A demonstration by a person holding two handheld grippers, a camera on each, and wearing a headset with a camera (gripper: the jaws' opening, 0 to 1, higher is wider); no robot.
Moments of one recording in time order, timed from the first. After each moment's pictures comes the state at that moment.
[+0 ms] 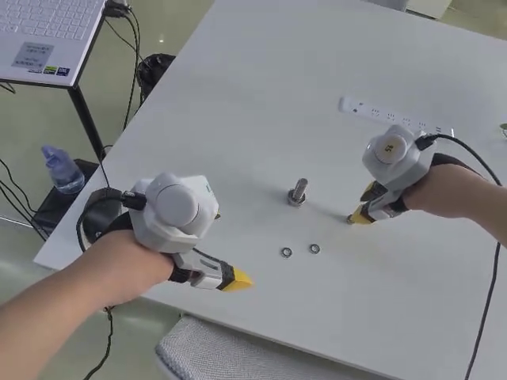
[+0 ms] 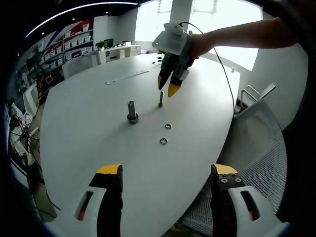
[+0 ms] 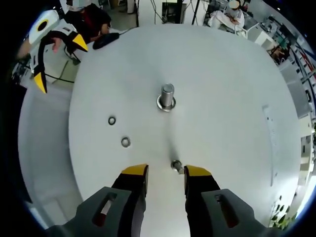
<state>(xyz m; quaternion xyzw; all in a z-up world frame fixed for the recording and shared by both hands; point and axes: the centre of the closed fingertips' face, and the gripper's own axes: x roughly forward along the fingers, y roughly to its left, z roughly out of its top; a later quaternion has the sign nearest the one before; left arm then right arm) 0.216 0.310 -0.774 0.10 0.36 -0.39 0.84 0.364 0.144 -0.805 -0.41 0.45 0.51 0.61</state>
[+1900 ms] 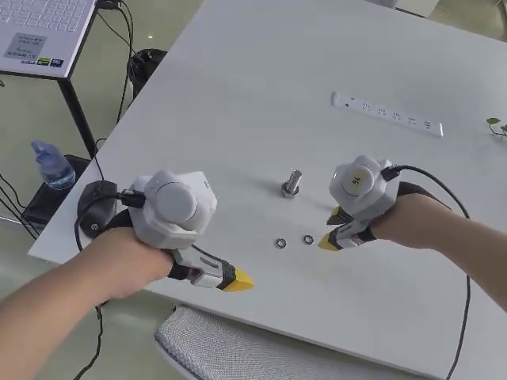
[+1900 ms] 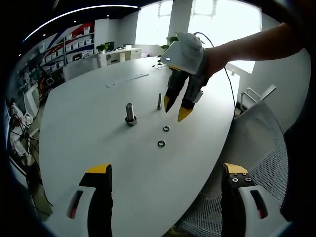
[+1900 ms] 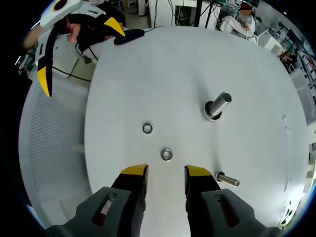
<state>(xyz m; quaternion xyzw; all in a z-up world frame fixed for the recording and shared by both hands) 0.213 0.305 -0.775 0.09 0.35 -0.39 0.85 0.309 0.174 -0.840 -0.39 0.44 0.54 0.59</state>
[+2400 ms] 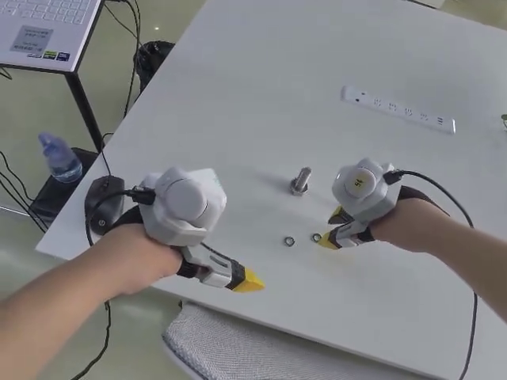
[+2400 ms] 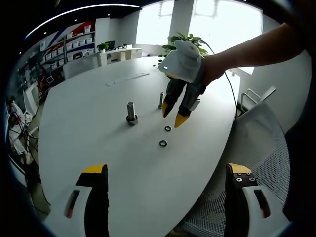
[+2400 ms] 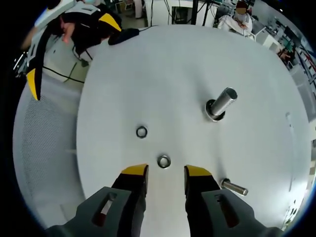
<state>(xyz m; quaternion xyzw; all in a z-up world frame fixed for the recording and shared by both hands) 0.220 0.306 -0.779 0.09 0.35 -0.39 0.85 0.313 0.181 -0.863 -0.38 0.44 0.54 0.60</state>
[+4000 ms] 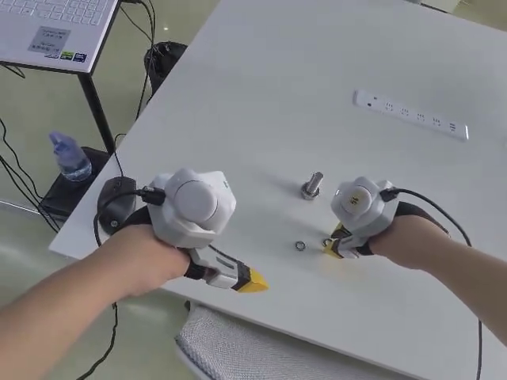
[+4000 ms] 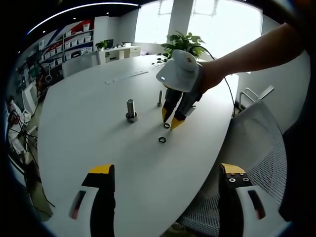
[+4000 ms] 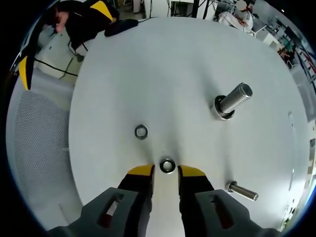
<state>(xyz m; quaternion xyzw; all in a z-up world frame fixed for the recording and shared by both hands) 0.211 0.312 -0.781 0.08 0.36 -0.40 0.84 0.307 0.185 -0.878 -0.40 0.45 0.52 0.60</state>
